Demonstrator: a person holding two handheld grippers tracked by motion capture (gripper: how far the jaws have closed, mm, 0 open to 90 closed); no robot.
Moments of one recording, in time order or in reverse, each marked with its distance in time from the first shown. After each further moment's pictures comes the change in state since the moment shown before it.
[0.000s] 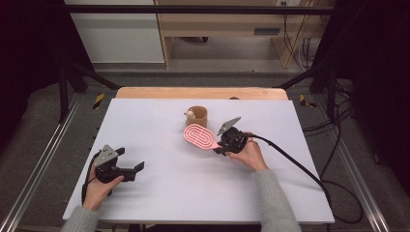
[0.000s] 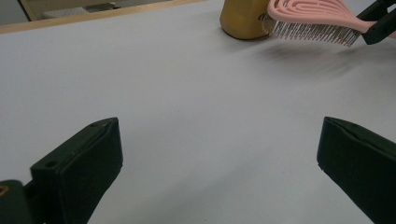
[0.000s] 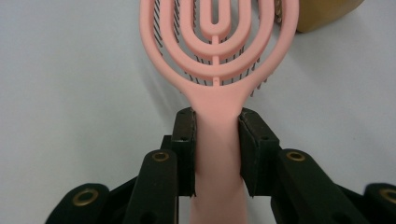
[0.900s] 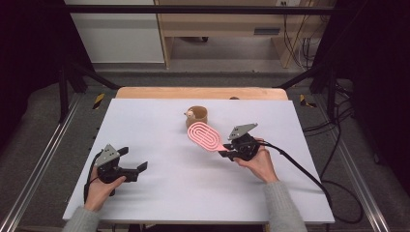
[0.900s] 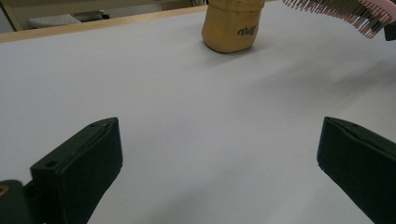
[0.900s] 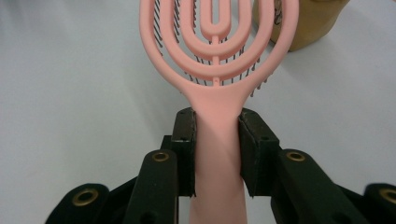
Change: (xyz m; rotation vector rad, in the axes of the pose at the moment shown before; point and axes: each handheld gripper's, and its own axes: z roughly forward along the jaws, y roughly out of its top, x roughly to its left) left arm -0.013 0.009 0.000 -0.035 -0.051 -0.006; right arm 0.023 -0.019 -0.044 -0.141 -0.026 0.025
